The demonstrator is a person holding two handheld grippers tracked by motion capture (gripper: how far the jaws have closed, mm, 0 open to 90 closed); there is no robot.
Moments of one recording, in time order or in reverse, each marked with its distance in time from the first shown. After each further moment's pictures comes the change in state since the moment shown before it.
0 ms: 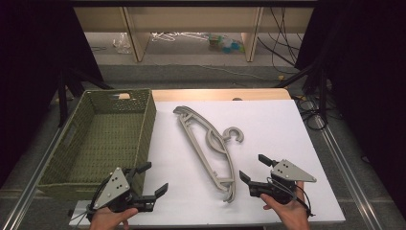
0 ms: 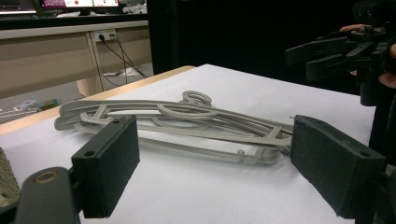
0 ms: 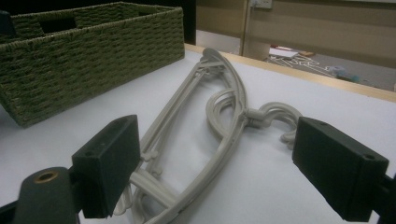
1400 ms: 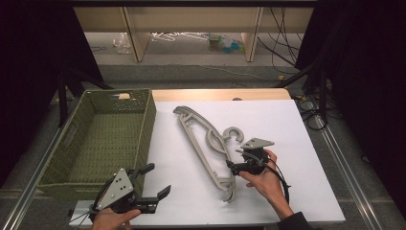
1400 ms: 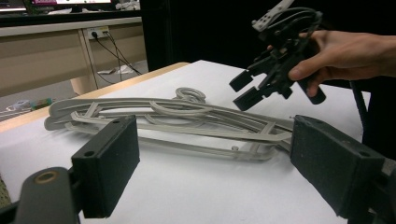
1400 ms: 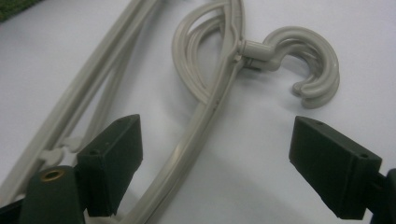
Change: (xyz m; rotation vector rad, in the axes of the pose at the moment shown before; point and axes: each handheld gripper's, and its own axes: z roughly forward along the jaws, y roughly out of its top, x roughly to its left) left arm -0.006 -0.001 0.004 0.013 -0.017 -0.014; right arm -0.022 0.006 0.092 0.425 -0.046 0.023
